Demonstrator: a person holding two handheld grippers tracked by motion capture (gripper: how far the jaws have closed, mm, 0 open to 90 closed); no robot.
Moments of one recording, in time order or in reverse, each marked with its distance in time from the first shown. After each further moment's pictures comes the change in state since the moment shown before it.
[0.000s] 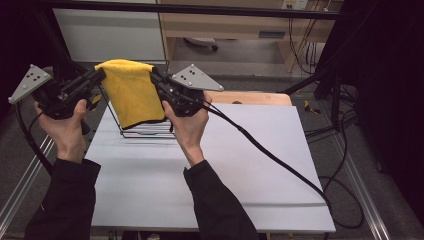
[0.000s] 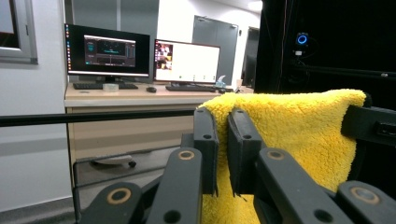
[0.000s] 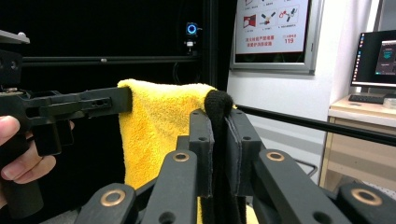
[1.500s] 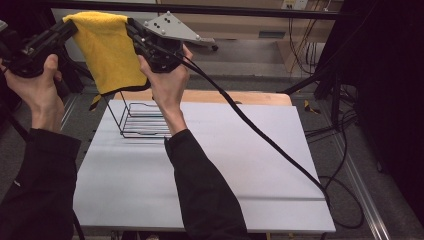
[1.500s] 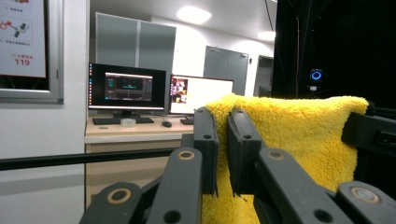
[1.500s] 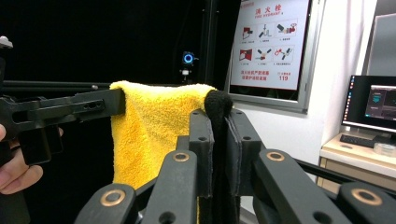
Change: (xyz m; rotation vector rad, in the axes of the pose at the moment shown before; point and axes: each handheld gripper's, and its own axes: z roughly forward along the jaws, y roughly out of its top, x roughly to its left) left arm 0.036 0.076 0.017 -0.118 0.047 0.011; right arm 0.002 0.074 0.059 -0.082 -0.015 -0.072
